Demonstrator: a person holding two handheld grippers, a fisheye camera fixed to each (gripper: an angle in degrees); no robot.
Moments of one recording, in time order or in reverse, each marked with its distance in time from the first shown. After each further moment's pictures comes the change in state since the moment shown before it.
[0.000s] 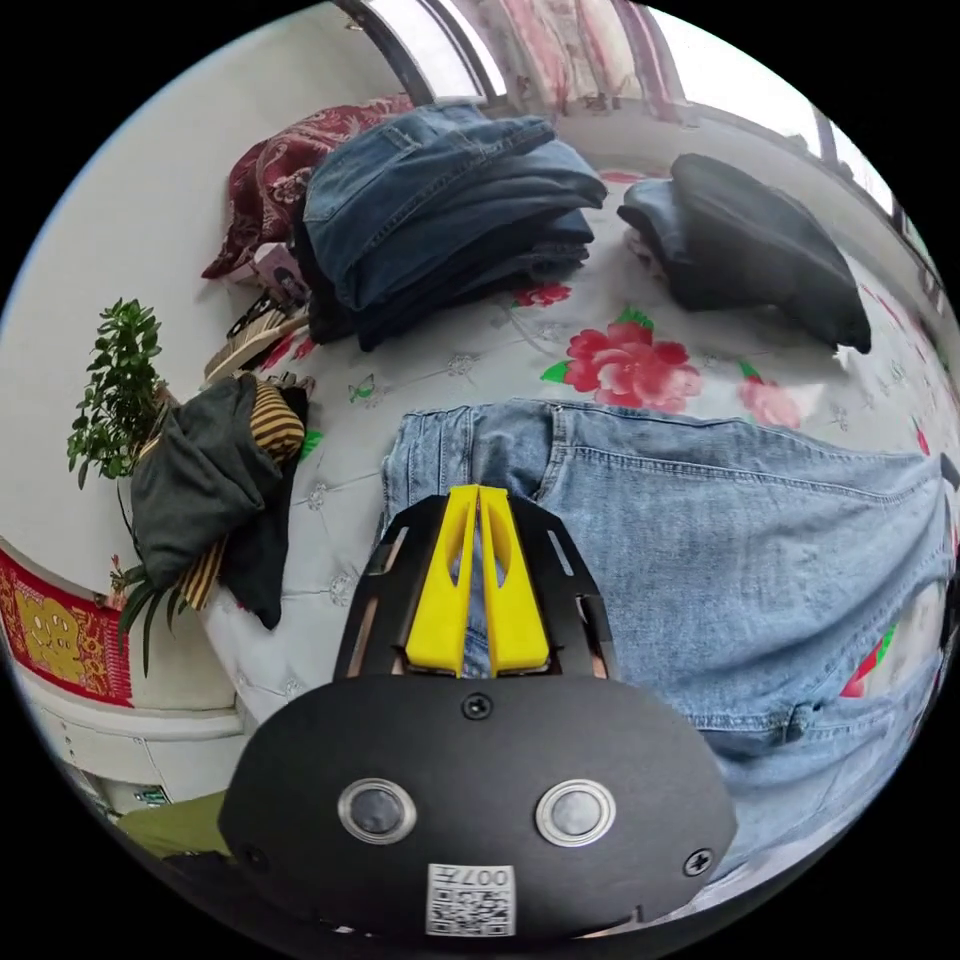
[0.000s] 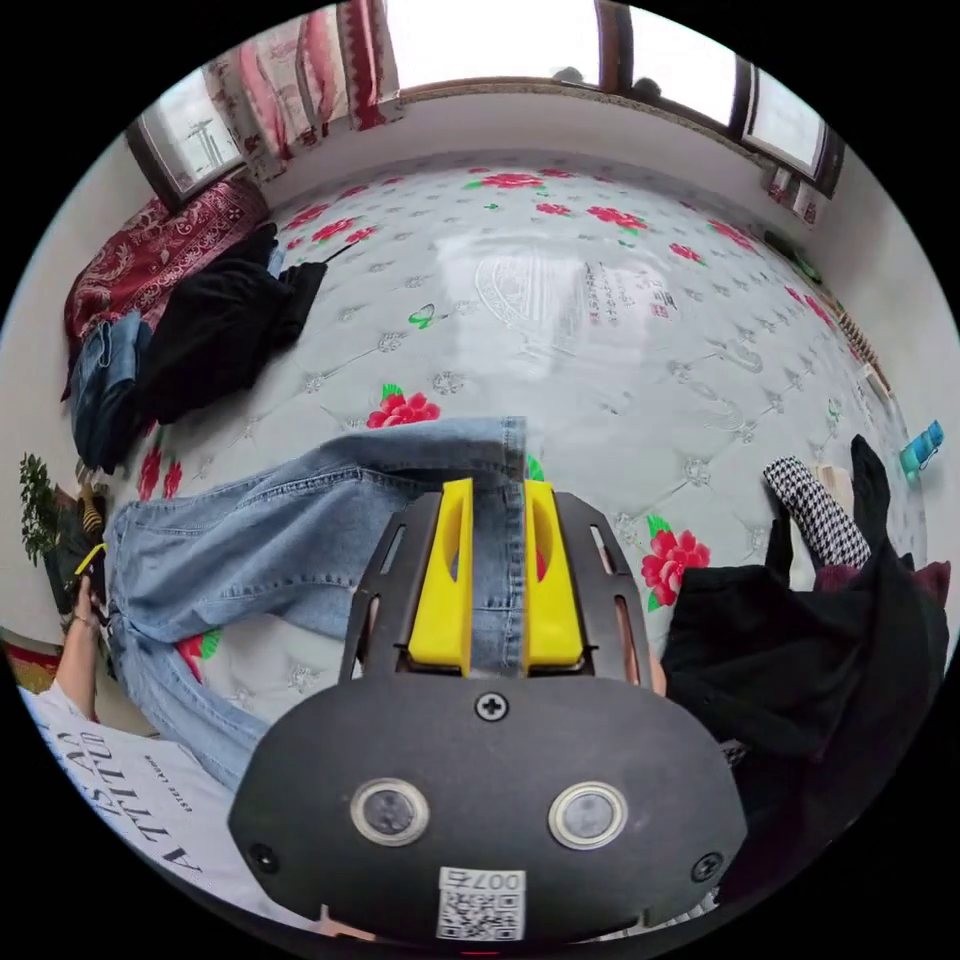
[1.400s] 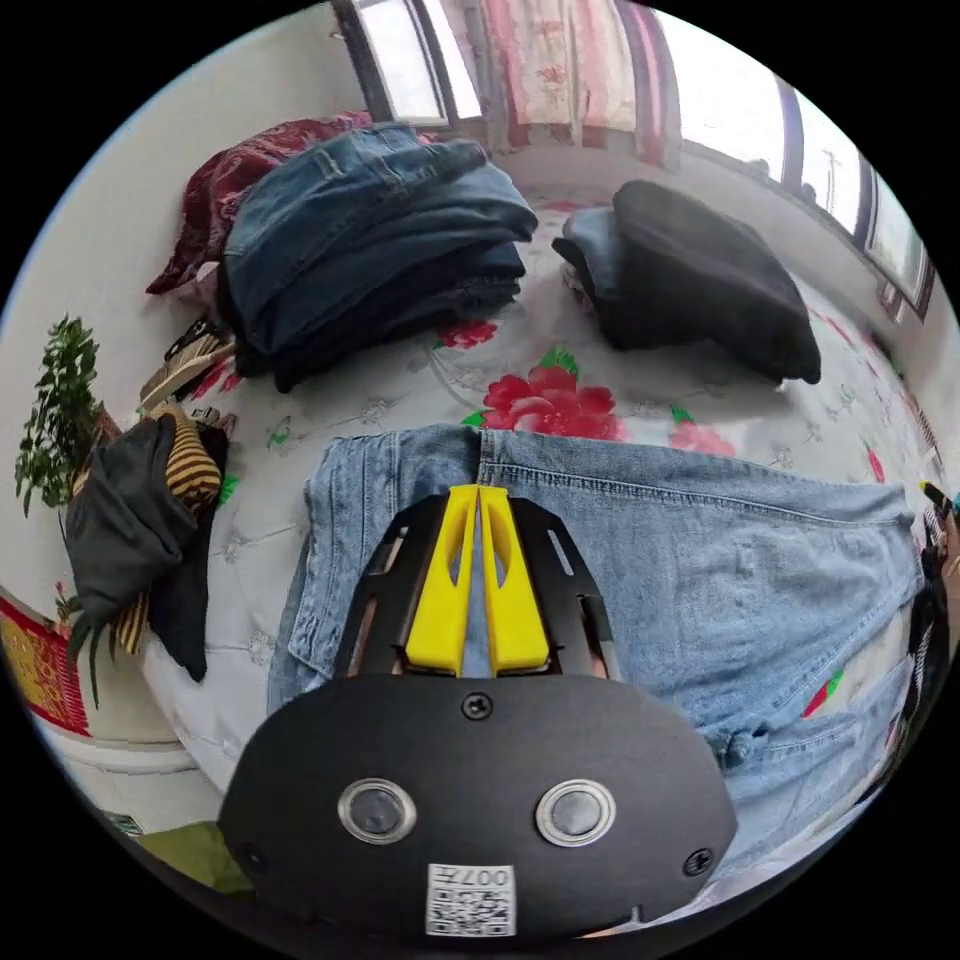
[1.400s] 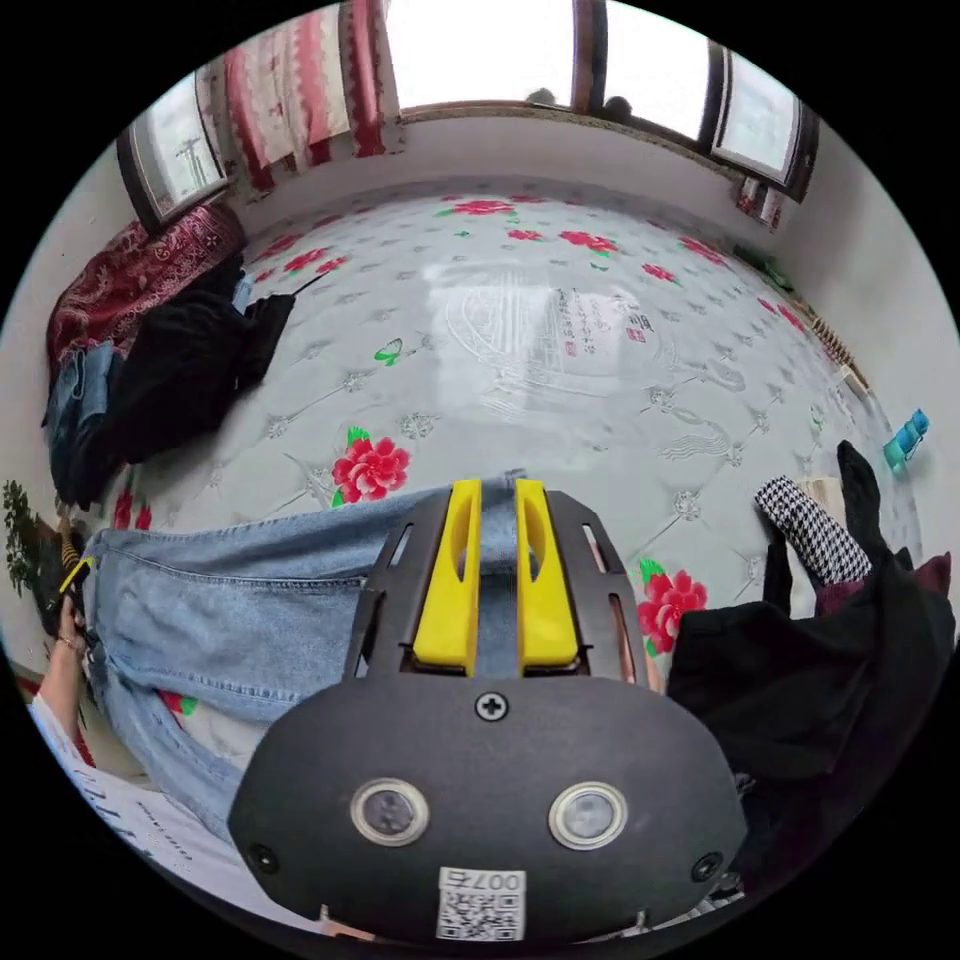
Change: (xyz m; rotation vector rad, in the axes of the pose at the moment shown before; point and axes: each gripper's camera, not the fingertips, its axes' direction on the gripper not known) left arm 0.043 -0.047 -0.034 0.071 0.191 -0.053; right arm 0.037 -0.082 -0.052 0.128 0.015 0.070
